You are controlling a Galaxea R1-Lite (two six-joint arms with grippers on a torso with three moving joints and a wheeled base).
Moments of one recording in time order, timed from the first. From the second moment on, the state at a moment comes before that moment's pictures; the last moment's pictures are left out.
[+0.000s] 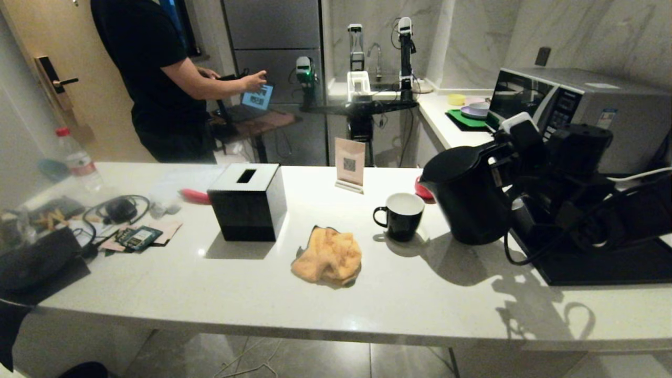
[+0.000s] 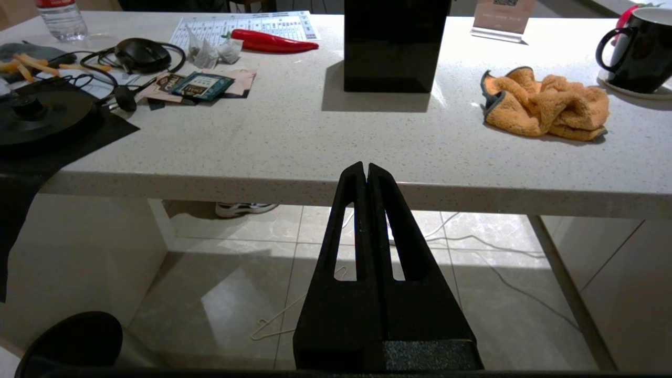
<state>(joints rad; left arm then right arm) 0.00 0.00 0.00 0.00 0.00 -0.01 0.13 1.98 -1.08 -0.97 -0.21 -0.51</state>
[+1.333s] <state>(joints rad) 0.00 0.00 0.00 0.00 0.00 -0.01 0.17 2.04 -1.16 -0.98 -0.20 -0.73</state>
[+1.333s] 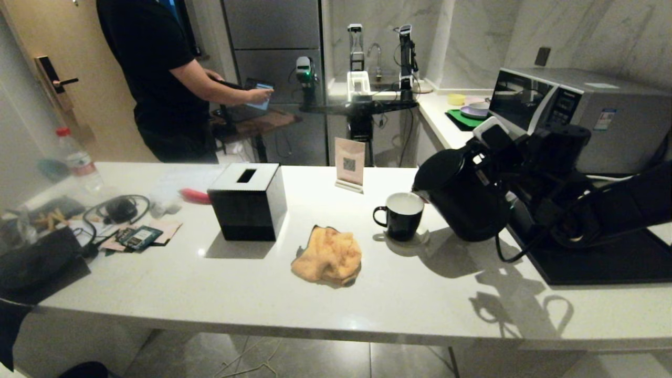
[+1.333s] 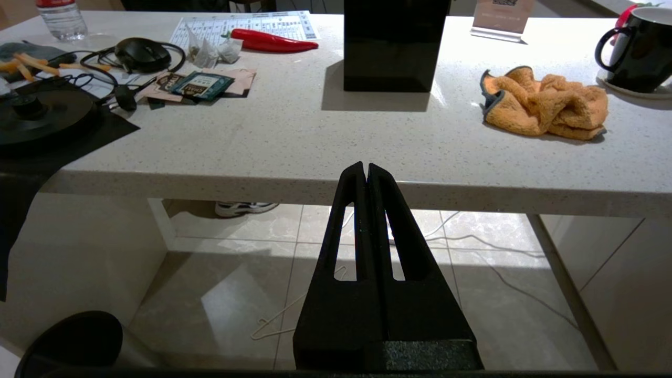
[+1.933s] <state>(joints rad) 0.00 0.00 0.00 0.00 0.00 -0.01 0.18 2.04 -1.16 -0.99 -0.15 -0.79</state>
